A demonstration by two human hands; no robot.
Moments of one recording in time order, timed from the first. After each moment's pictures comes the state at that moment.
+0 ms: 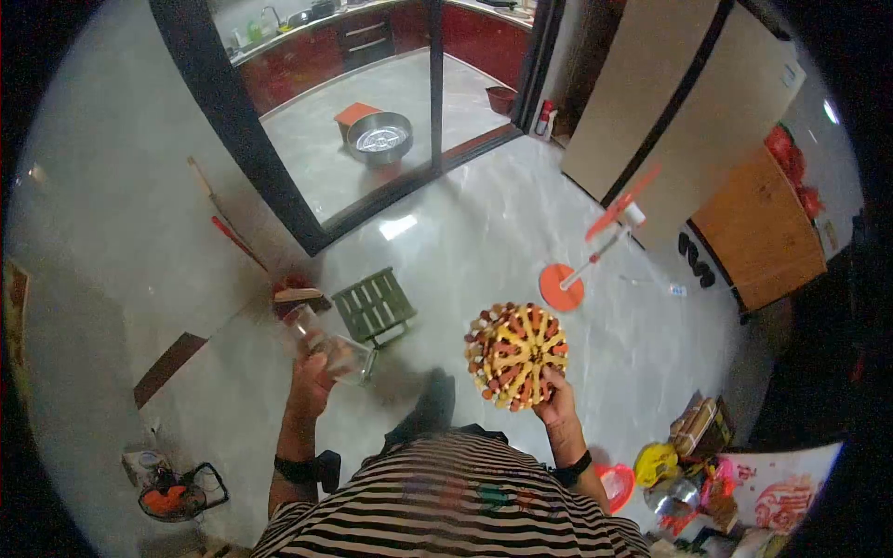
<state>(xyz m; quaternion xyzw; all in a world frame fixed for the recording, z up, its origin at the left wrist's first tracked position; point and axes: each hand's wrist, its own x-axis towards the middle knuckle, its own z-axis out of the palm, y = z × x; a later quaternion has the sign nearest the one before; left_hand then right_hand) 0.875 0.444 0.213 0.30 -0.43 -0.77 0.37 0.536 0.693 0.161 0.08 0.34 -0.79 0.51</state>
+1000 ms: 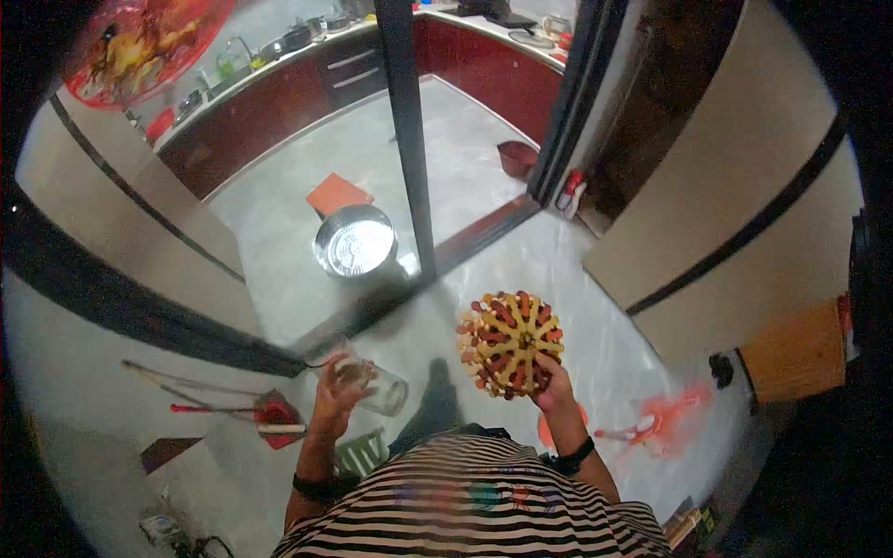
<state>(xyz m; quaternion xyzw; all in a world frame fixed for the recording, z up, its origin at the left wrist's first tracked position) 0.484 -0.012 0.203 0.29 -0.39 -0.80 0.35 0.149 0.160 0.145 0.08 0.35 -0.76 0.54</state>
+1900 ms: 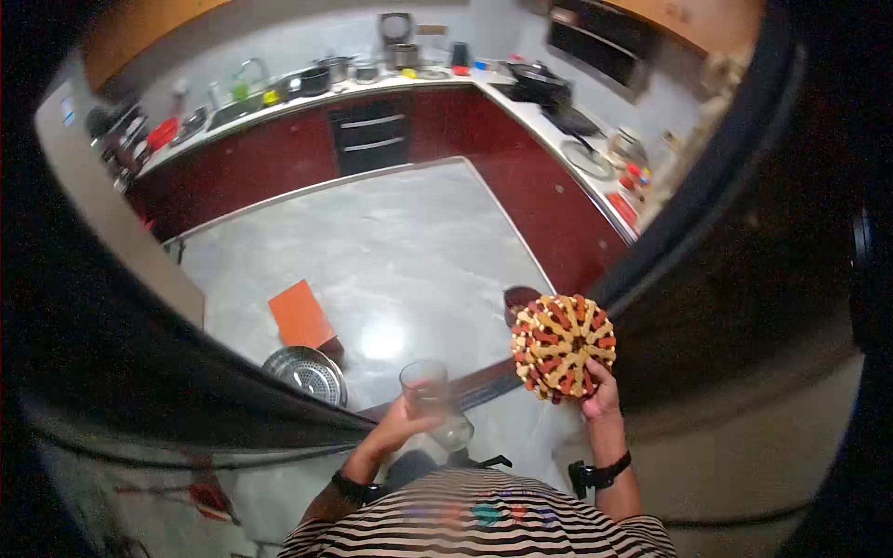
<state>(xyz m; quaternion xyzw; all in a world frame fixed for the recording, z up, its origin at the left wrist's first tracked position) -0.045 -0.421 0.179 0.25 -0.46 -0.80 0.29 -0.394 -0.327 0.217 -0.08 0.36 -0.76 0.54</state>
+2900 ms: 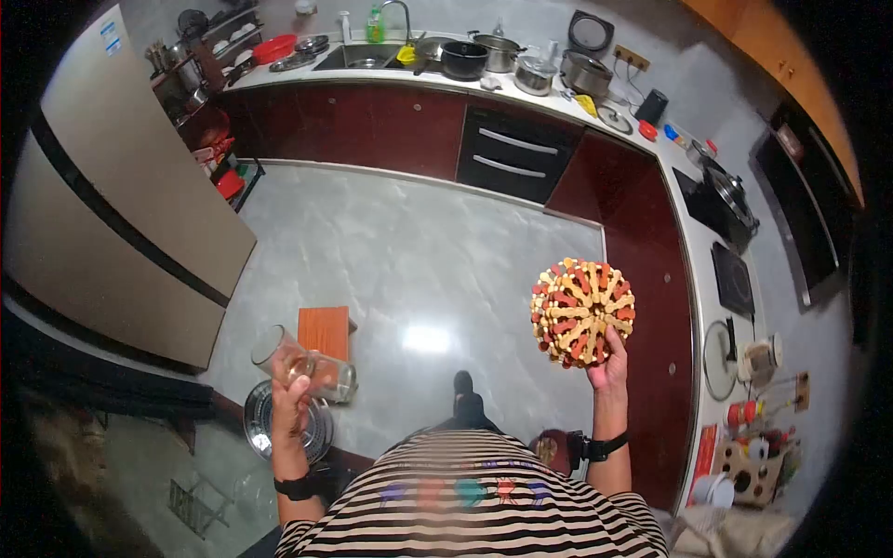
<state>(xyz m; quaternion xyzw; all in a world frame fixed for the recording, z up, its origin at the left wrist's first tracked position) 0.012 -0.842 0.179 0.48 -0.28 -0.46 0.69 -0.462 -1.028 0.170 -0.21 0.33 -0.65 0.65</state>
